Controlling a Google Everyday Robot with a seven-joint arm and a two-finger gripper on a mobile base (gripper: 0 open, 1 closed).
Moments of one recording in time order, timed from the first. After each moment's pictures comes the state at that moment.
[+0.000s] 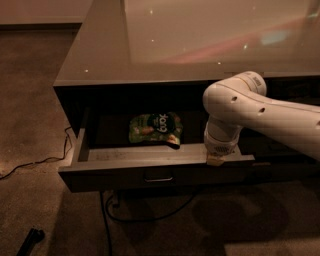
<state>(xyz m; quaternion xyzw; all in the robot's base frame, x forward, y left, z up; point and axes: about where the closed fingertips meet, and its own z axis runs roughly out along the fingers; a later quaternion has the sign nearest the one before) 0.513 -0.173 0.684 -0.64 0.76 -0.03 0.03</state>
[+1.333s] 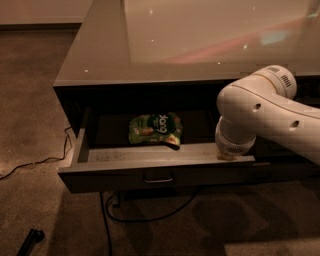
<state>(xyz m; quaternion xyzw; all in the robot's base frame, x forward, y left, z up) 0.497 -0.191 0.737 -0.62 0.77 -0.10 0.09</state>
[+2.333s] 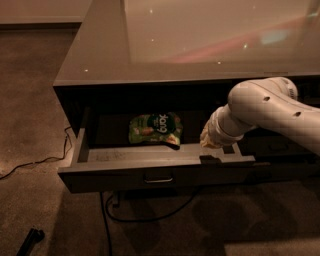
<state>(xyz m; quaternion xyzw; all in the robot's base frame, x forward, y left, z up) 0.560 -0.160 0.718 -0.64 0.74 -0.04 0.22</state>
